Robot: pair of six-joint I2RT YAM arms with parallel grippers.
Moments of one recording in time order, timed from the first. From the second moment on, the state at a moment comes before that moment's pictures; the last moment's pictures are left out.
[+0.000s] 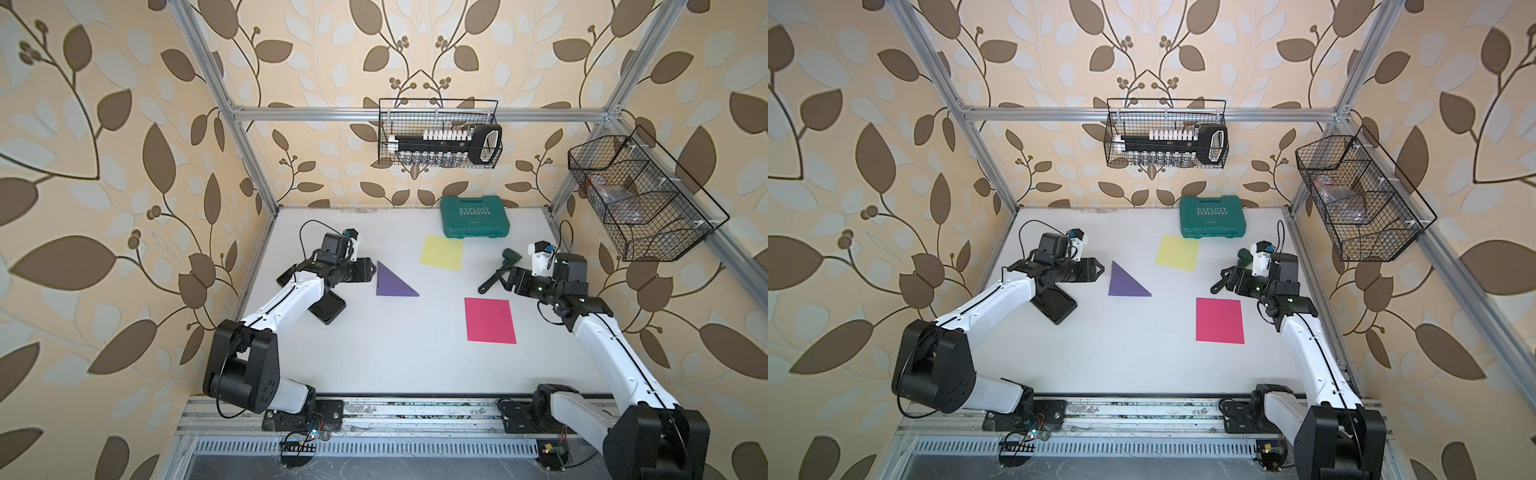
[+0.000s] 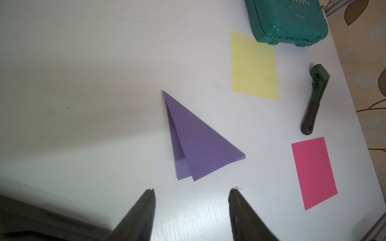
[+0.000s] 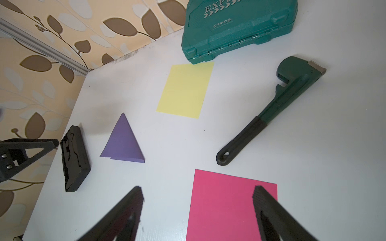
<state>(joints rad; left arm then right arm) -0.25 1.43 0.99 -0.39 0.28 -0.29 -0.09 1.06 0.74 -0.37 -0.40 0.28</state>
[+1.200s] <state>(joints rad) -0.57 1.59 1.07 -0.34 0.32 -0.38 -0.11 1.35 0.72 -0.65 -0.21 0.40</state>
